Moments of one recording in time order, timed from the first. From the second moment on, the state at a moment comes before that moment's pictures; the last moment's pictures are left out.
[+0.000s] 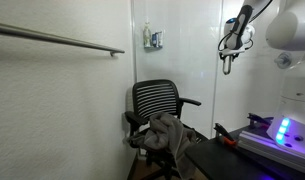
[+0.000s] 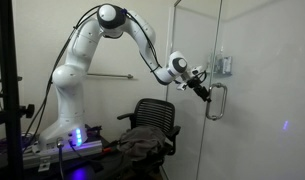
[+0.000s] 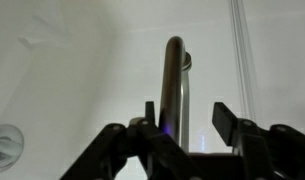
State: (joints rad) arm -0.46 0.33 -0.23 -1.99 -0.76 2.97 0.78
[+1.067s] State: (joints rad) arm -0.57 0.28 -0.10 -2.00 -0.53 2.83 0.43
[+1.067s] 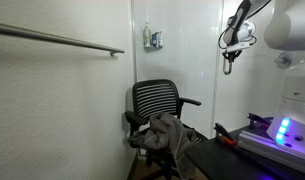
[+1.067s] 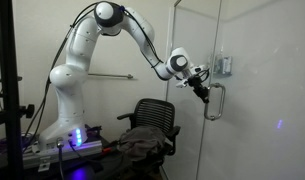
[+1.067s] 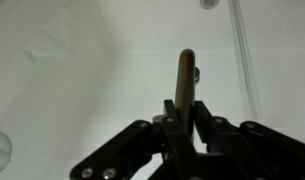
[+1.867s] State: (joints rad) arm -0.35 -0.01 -0.35 -2.11 -0.66 2.36 0.16
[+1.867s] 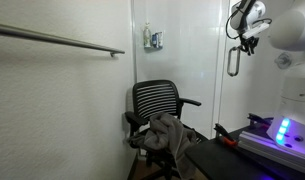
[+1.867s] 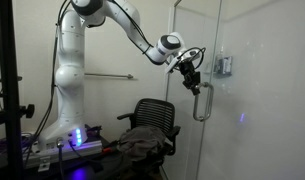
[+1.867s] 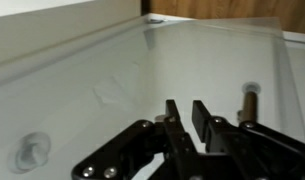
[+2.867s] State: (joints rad) arm -0.37 -0.19 -0.42 -2.13 -0.52 2.24 -0.04
